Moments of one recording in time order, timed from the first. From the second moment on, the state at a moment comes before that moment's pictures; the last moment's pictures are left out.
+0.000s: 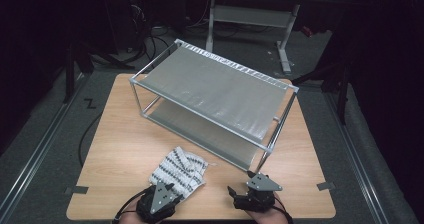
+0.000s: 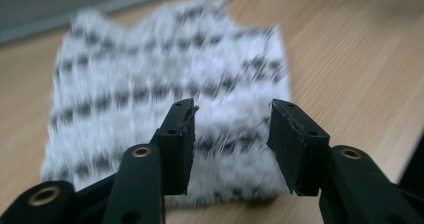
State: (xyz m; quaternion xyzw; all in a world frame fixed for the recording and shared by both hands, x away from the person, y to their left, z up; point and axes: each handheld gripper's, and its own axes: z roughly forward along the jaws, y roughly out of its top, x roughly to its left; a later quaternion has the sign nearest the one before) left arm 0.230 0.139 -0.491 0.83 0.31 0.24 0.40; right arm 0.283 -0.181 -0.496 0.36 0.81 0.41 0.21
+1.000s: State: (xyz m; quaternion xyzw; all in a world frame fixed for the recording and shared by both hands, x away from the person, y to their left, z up) left arm 0.270 0.084 -0.504 0.82 0.34 0.16 0.43; right arm 0.283 -0.153 -0.493 0.32 0.84 0.40 0.16
